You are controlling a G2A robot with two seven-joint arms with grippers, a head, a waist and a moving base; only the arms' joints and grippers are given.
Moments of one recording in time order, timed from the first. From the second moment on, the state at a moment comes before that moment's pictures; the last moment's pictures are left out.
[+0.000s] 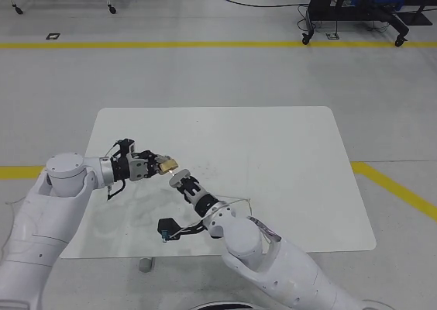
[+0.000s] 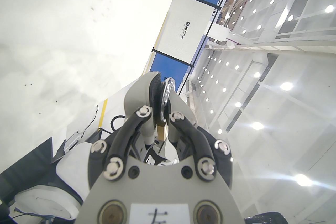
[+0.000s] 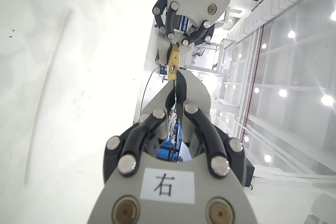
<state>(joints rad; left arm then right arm) 1.09 -0.96 -1.22 -1.34 -0.55 0.42 -1.05 -1.32 -1.39 0.68 -1.79 -2.90 -0.39 0.21</state>
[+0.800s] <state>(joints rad) 1.09 -0.96 -1.21 -1.35 -0.55 0.41 -1.04 -1.31 -1.42 0.68 -1.76 -2.91 -0.40 0.24</state>
